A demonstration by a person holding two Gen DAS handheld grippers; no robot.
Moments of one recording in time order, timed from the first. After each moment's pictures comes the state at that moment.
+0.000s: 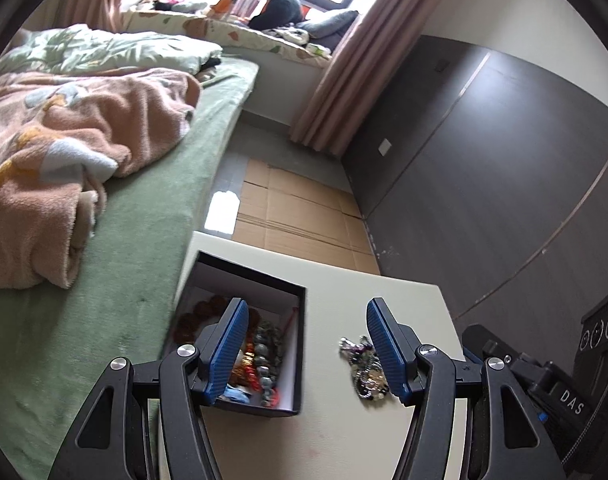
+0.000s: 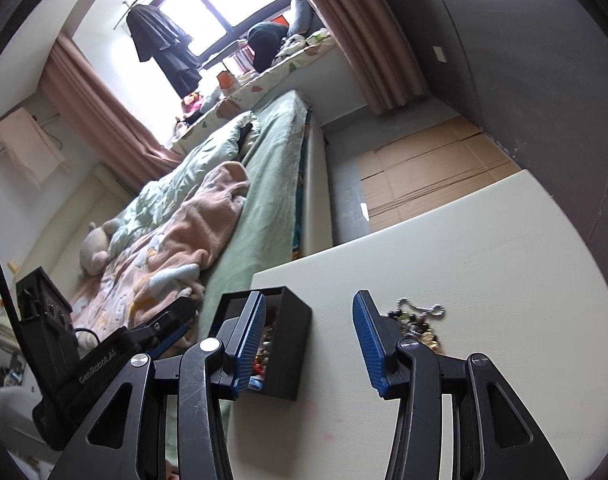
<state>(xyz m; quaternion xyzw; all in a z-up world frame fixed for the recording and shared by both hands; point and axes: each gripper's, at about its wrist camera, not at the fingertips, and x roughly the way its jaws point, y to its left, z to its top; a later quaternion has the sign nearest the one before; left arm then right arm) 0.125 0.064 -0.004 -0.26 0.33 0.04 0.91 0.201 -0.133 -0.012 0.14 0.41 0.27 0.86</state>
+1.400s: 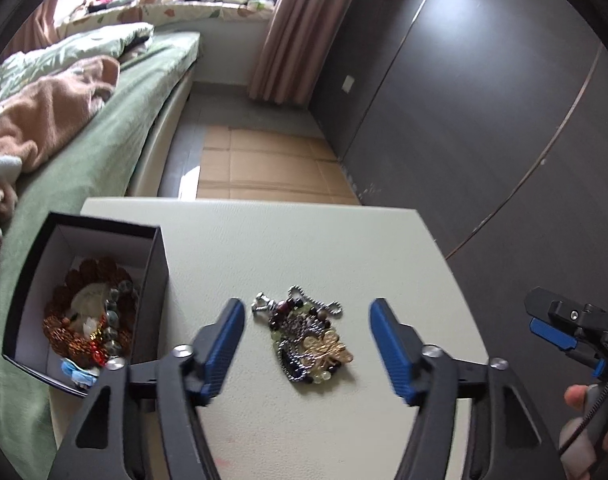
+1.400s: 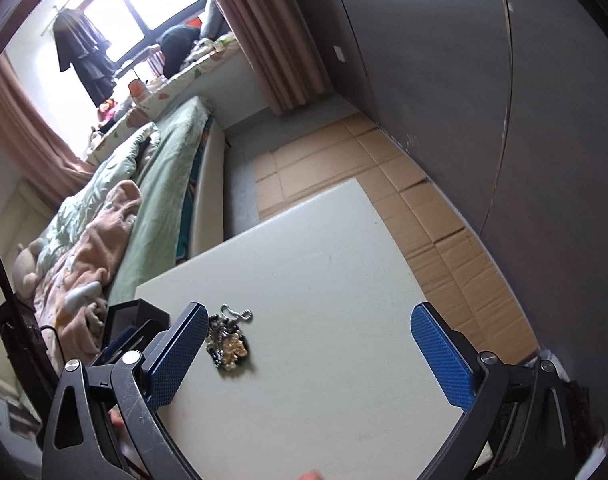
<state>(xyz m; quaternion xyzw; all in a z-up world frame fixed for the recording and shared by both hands) 0.187 -0.038 -0.050 -0.18 0.41 -0.01 0.89 0.231 -0.272 -0.014 0.11 0.47 0.13 0.87</state>
